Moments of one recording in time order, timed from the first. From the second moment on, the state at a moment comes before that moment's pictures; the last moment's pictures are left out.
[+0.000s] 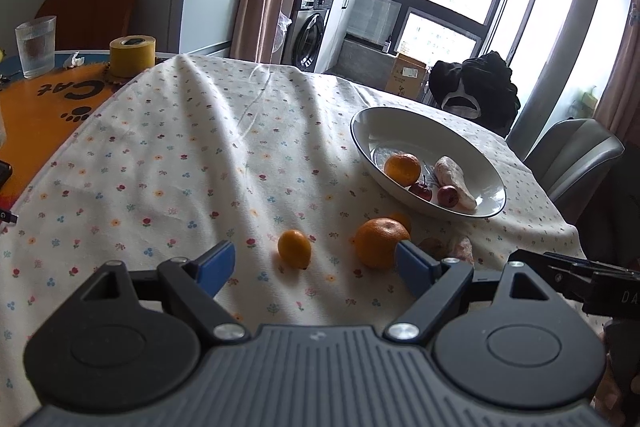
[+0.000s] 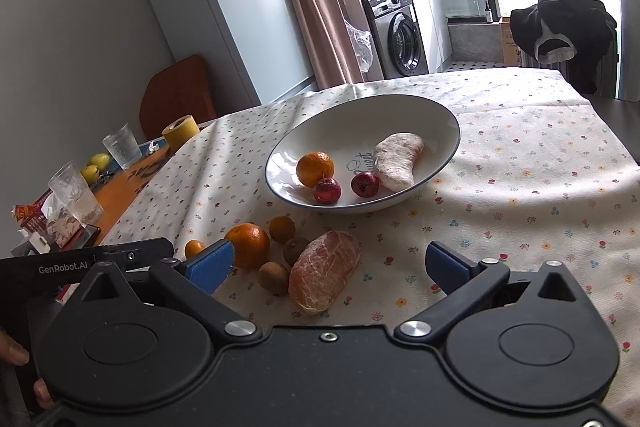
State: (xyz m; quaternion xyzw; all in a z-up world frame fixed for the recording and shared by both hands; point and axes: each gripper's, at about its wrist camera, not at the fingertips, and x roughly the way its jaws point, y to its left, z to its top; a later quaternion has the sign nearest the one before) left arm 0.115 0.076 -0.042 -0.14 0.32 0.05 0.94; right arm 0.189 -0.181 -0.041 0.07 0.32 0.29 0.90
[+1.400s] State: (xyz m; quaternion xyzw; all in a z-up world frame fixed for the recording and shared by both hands) left arm 0.165 0.076 -0.076 -0.12 0.35 0.06 0.93; right arm 0.221 -0.168 -0.072 0.03 0.38 0.28 0.88
